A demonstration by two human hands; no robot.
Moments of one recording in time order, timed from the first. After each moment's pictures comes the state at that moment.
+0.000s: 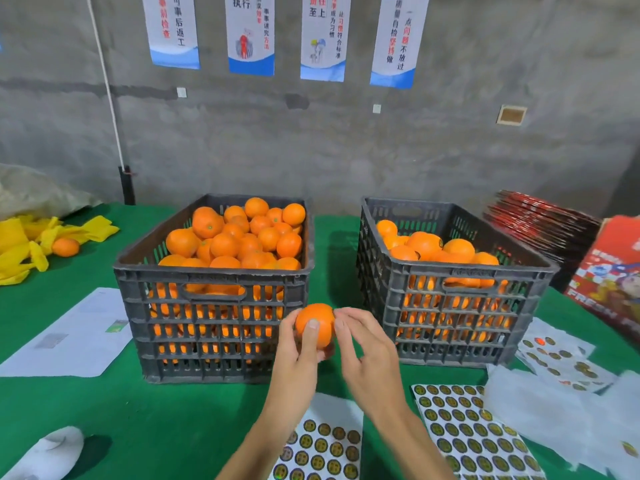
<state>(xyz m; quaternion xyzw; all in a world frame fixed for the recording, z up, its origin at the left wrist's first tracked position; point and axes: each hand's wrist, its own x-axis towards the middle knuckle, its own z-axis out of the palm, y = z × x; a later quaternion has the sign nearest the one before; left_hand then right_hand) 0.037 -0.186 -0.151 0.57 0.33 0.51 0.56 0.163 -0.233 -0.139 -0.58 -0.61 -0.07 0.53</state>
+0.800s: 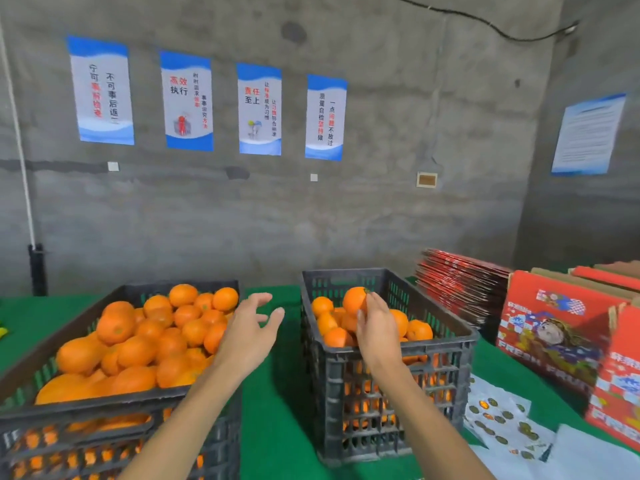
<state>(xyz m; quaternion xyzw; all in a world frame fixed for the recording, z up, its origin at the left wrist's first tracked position) 0.121 -0.057 -0.002 0.77 0.36 0.44 0.29 0.344 -0.151 -0.016 -0.78 -0.45 -0.12 0.41</state>
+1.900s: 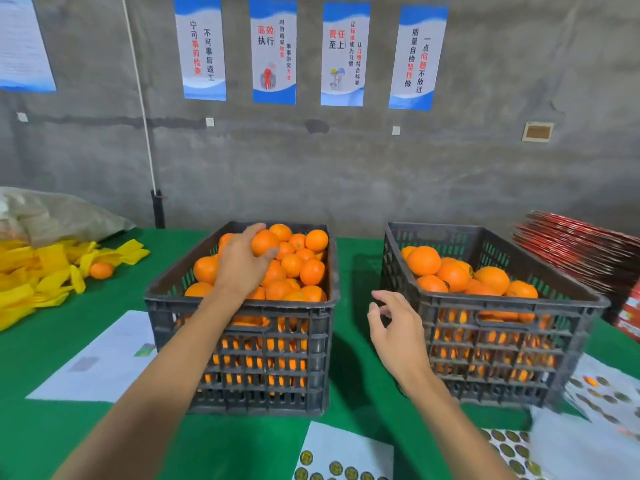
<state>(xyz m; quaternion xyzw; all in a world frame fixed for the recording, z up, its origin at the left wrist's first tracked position) -0.039 0.005 -0.008 0.73 0.47 0.49 0.09 0.208 -0.149 -0.095 -0.64 -0.56 -0.05 0.52</state>
